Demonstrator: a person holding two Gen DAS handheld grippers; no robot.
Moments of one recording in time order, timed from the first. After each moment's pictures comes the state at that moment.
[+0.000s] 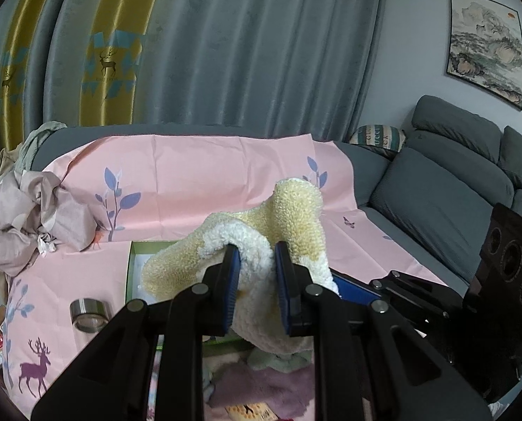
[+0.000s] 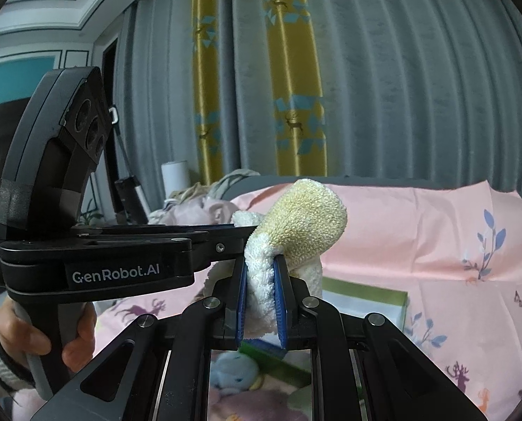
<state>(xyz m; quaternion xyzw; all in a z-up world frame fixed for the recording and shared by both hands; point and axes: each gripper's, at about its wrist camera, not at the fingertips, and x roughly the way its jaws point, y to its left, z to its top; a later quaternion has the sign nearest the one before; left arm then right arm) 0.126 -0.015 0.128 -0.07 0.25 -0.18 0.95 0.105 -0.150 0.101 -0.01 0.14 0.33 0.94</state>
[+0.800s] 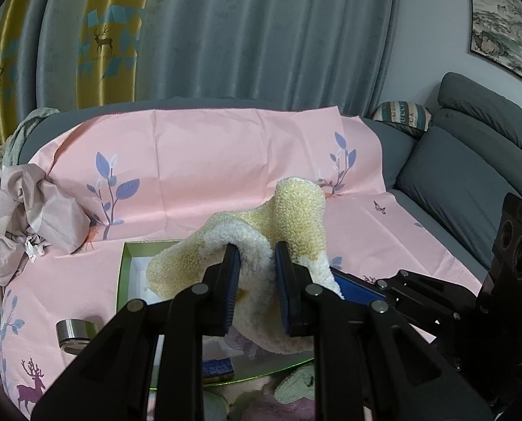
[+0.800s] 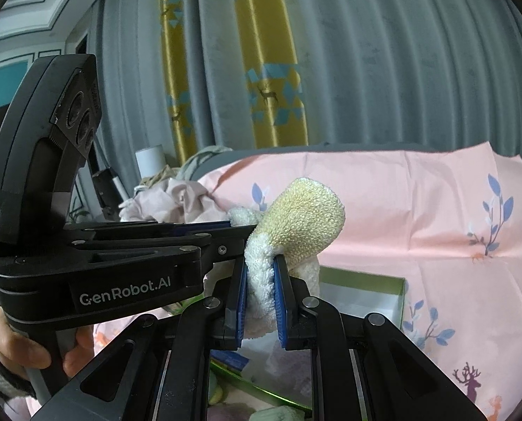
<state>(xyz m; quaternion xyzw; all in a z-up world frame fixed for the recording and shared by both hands) 0.205 -0.028 0.088 -0.05 0.30 -0.16 0.94 0.183 -0.157 0.067 0.01 0.19 0.31 0.93</state>
